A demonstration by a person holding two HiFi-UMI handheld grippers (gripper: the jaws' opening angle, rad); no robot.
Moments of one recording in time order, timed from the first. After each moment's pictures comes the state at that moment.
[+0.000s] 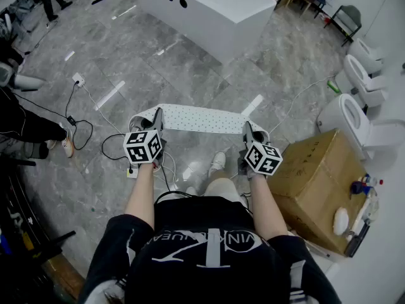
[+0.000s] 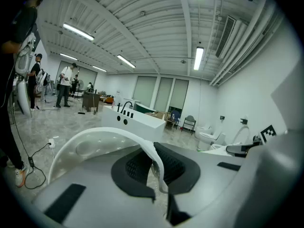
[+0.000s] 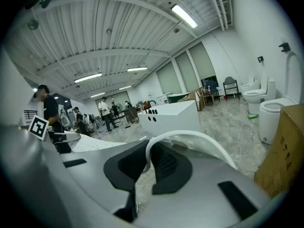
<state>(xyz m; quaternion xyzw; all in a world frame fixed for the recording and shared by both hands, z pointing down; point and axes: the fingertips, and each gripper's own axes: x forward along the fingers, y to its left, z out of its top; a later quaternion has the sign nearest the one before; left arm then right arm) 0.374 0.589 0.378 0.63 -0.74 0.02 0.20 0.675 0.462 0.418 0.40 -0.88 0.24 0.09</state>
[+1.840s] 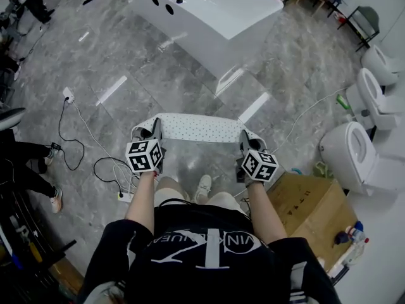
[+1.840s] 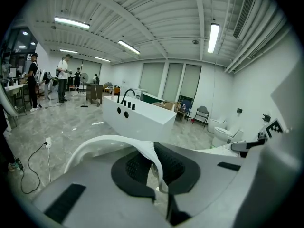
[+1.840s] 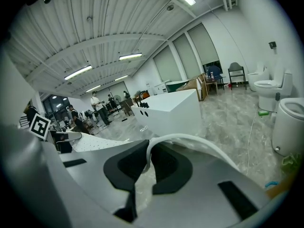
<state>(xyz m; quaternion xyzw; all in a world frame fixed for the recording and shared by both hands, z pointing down) 0.355 0.254 0.430 0.59 -0.77 0.07 0.26 0.652 0.122 0.473 0.37 -0.87 0.29 0.15</state>
